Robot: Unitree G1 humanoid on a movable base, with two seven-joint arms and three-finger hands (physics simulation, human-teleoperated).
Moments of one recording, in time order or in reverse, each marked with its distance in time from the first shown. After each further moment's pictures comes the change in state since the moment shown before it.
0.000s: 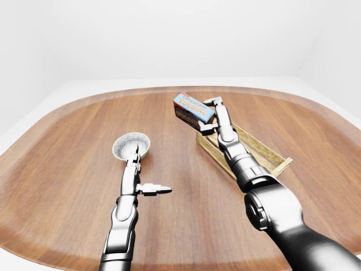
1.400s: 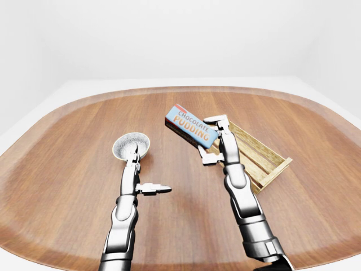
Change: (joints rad) left arm -0.004 0.000 0.003 0.007 -0.005 -0.004 0.007; right arm 0.745 0.110 0.111 -1.052 -0.030 0.006 0.129
